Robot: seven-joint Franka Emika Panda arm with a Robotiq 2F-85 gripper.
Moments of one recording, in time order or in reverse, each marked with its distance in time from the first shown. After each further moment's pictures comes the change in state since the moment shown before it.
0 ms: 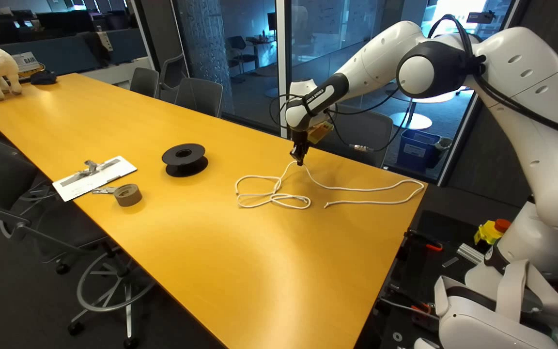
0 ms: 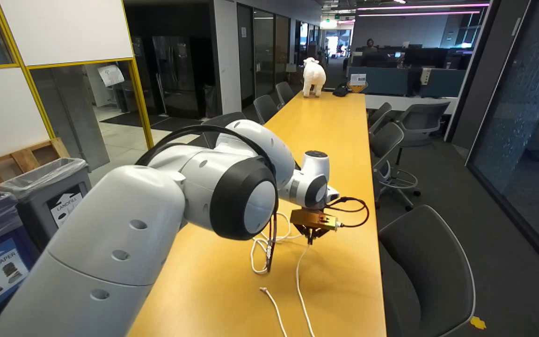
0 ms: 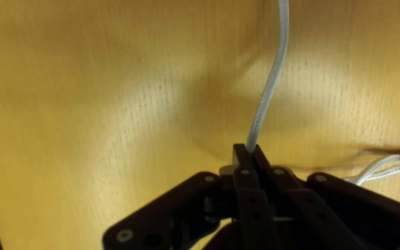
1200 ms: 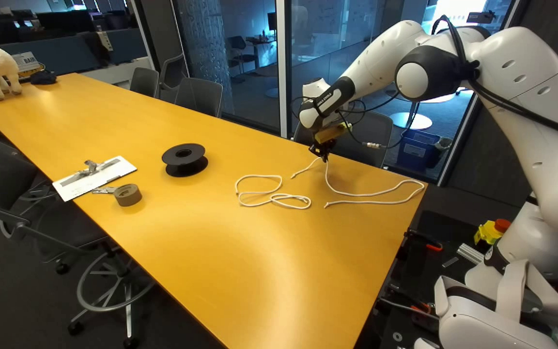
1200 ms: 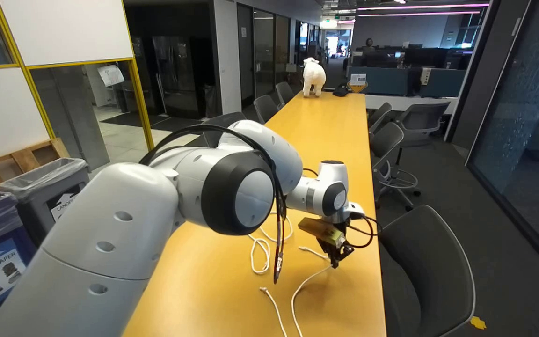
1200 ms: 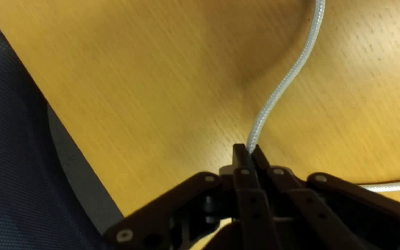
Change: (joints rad) arm 0.053 -0.003 -0.196 -0.039 -0.029 -0.093 0.491
